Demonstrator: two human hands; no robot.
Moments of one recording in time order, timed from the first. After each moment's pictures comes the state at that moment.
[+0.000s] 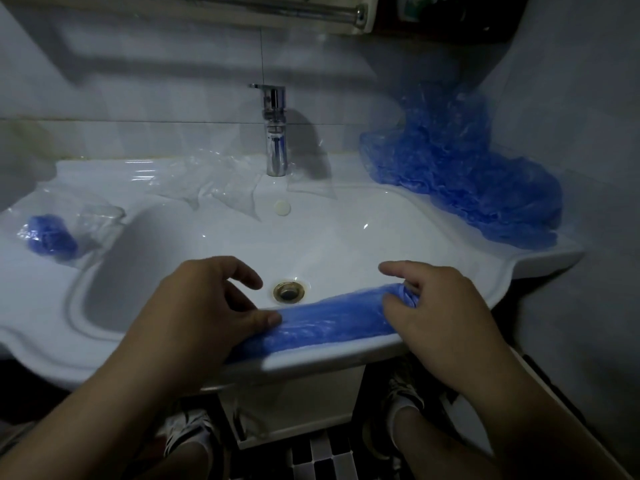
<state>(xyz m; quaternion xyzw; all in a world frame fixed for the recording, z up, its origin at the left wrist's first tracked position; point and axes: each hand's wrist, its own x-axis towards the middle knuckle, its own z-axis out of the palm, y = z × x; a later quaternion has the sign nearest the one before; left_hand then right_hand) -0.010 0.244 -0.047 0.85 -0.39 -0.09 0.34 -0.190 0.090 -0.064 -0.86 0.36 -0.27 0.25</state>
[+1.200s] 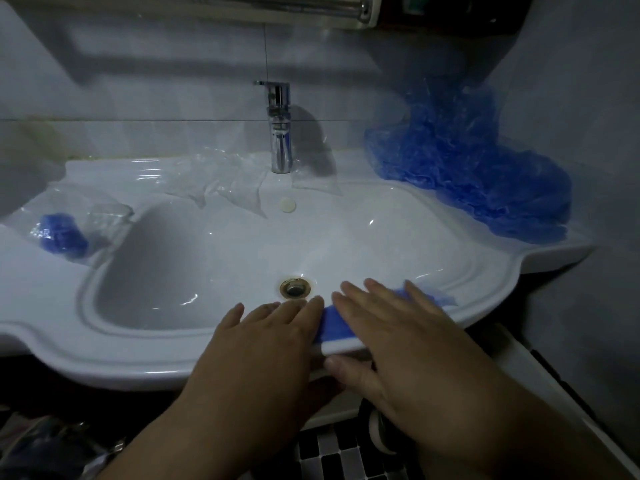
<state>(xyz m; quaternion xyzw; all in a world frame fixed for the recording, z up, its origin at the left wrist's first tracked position) -0.052 0.238 -0.074 0.82 -0.57 -0.02 0.02 -0.188 0.134 -0.045 -0.97 0.23 0.04 0.08</state>
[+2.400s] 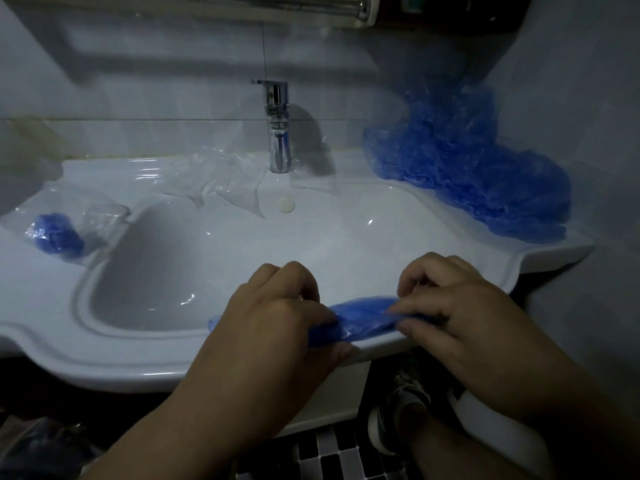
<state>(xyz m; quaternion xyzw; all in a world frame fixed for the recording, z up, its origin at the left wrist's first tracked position) -0.051 0.235 -0.064 0.77 -0.60 0.07 0.21 -0.217 0.080 -0.058 -0.95 0.19 -0.19 0.13</state>
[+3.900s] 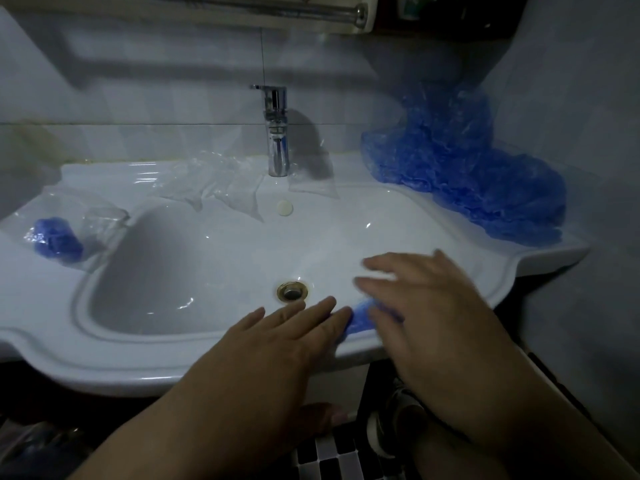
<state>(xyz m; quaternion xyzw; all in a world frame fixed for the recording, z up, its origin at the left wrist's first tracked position) -0.045 0.245 -0.074 0.75 -0.66 -0.03 0.05 -0.191 0.122 -0.039 -0.95 0.26 -0.15 0.02</state>
